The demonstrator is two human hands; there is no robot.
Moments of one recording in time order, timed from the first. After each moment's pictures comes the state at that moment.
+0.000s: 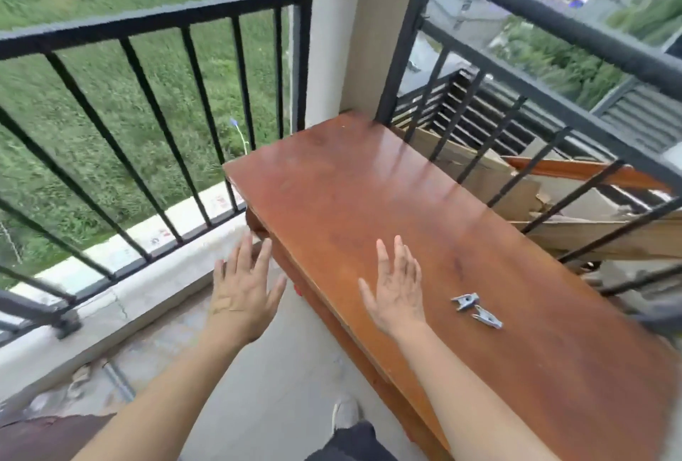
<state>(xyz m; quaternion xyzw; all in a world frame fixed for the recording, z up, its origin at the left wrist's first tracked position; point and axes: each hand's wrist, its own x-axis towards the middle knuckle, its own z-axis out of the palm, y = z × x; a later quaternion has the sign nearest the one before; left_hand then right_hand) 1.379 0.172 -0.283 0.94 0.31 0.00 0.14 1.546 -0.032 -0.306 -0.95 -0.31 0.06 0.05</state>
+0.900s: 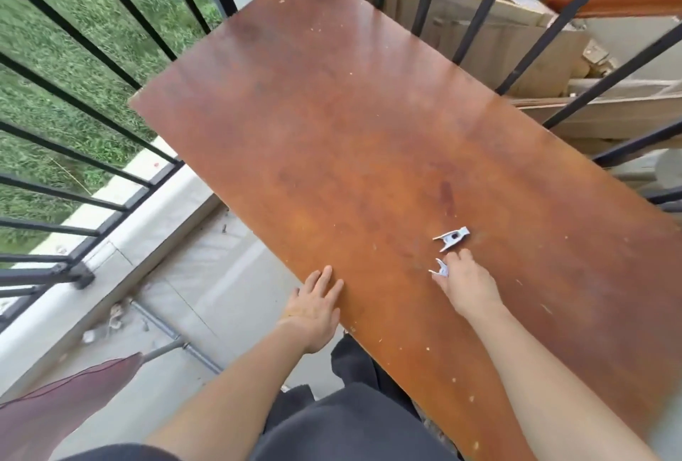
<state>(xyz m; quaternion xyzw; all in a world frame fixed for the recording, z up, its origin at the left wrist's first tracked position) 1.504 0.006 -0.426 0.89 0.11 -0.41 0.17 1.682 -0.222 -0.421 -0.94 -0.16 0.30 -0.04</state>
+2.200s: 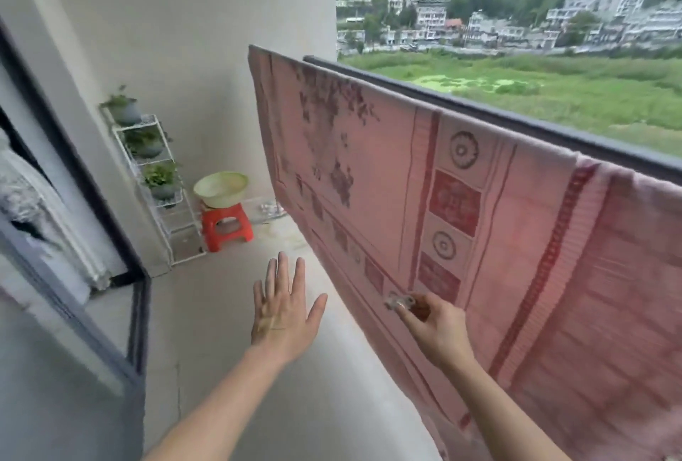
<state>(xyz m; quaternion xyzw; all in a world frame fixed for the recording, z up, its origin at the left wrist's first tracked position) 0.628 0.066 -0.158 0.34 0.93 0.14 -0.07 0.816 0.247 -0.152 -0.33 -0.83 0.36 0.27</state>
